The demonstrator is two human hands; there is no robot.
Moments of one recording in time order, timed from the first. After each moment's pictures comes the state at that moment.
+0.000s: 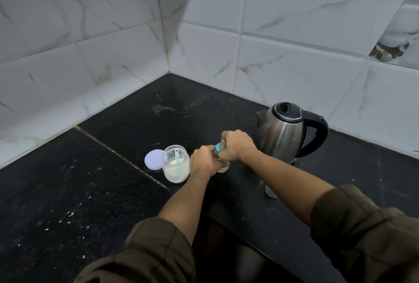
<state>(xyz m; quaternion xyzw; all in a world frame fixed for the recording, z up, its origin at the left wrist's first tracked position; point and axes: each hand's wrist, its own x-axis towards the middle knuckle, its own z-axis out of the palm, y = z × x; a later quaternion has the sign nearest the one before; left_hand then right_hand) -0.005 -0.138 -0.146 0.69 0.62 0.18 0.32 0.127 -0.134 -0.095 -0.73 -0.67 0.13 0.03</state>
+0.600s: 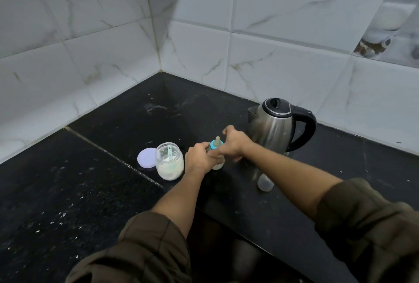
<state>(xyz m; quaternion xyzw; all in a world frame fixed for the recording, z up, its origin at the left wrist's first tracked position) -0.002 -0.145 -0.143 0.68 0.62 0.20 0.34 0.143 -0.154 -0.083 -0.76 -0.55 0.32 0.12</state>
